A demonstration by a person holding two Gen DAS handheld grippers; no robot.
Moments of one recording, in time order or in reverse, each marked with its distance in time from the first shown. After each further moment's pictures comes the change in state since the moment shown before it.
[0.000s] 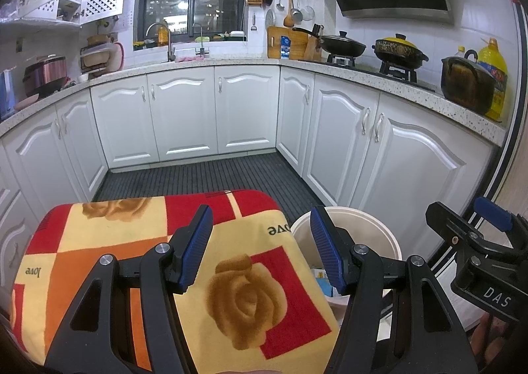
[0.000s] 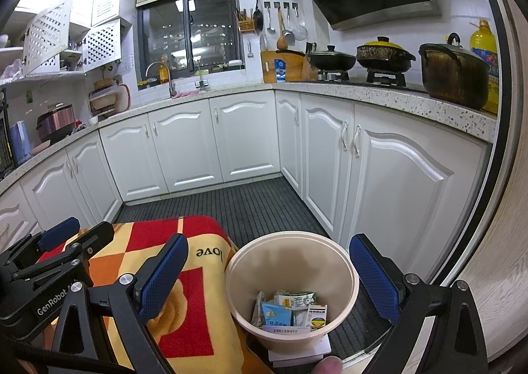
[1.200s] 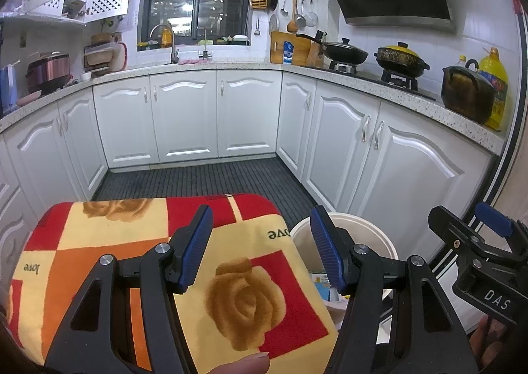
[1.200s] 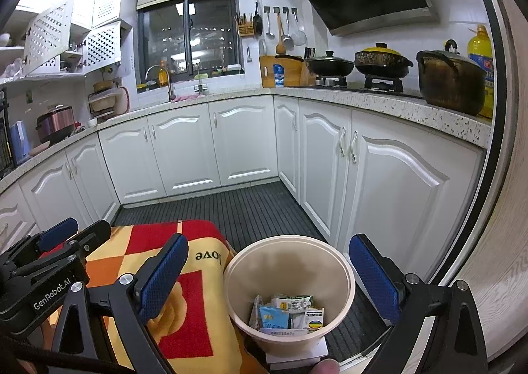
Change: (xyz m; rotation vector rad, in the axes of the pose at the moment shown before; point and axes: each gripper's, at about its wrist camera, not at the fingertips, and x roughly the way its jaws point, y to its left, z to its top) left arm -0.006 0.001 -0.001 -0.024 -0.023 0.000; right arm -0.008 0.000 0.006 0.000 -0.014 -0.004
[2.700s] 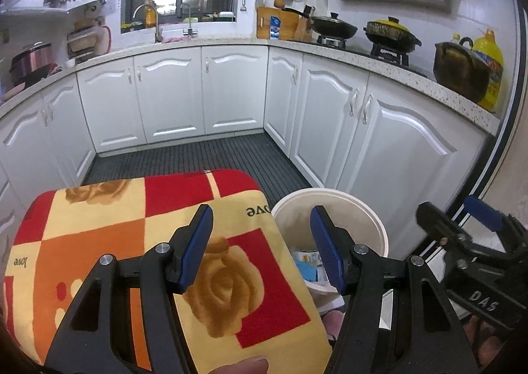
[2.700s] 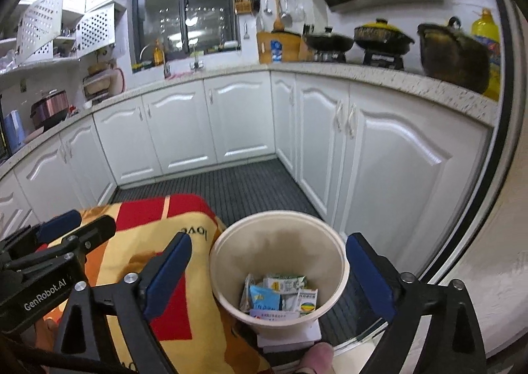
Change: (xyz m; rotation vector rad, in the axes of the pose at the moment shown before) left arm 0.019 -0.022 -0.007 0.015 0.110 -0.045; right arm 0.017 -0.018 -0.011 -0.003 0.078 -0.010
